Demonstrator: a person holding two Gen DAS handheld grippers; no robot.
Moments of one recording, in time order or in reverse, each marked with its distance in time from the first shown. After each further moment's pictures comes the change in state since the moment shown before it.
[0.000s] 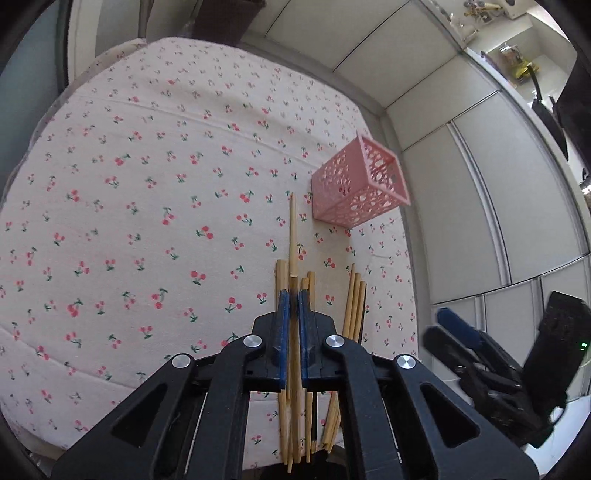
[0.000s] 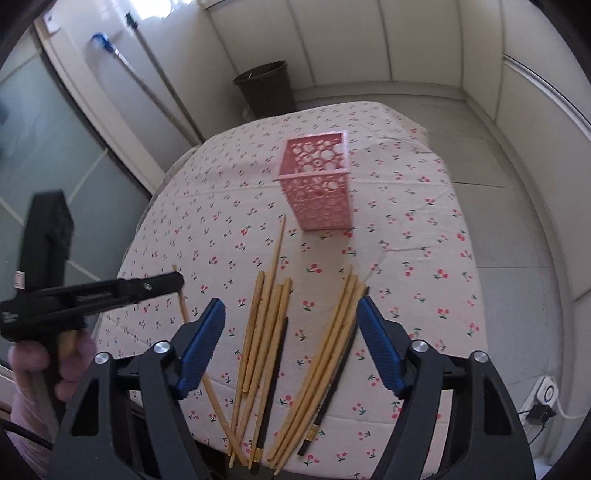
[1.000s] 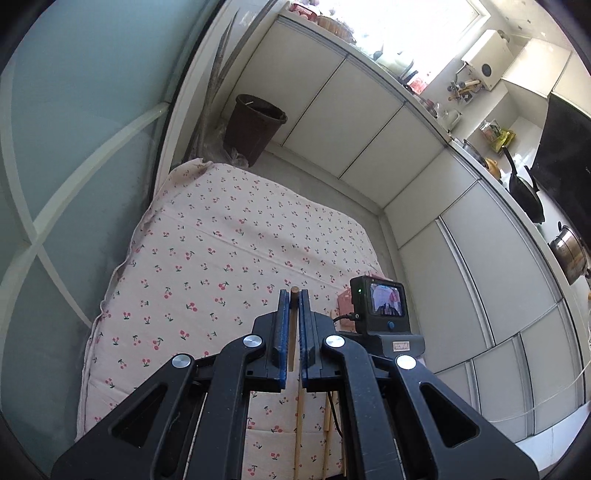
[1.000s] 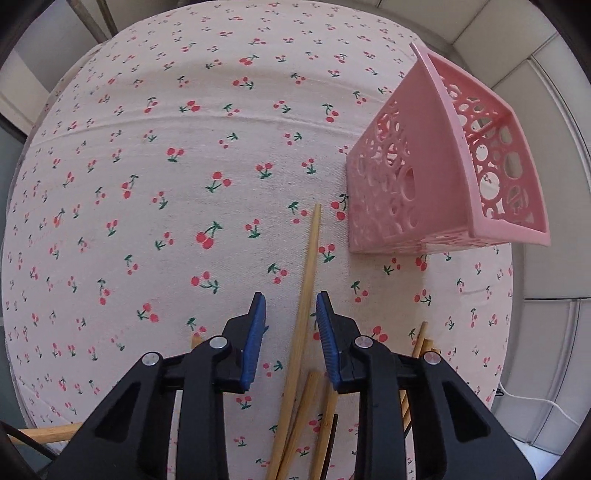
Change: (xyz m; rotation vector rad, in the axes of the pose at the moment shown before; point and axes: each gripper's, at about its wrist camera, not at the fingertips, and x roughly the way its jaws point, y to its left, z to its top) left arm -0.163 0.067 0.022 -0.005 -0.363 -0.001; right arm 0.177 0.050 0.077 0.037 0.382 -0.412
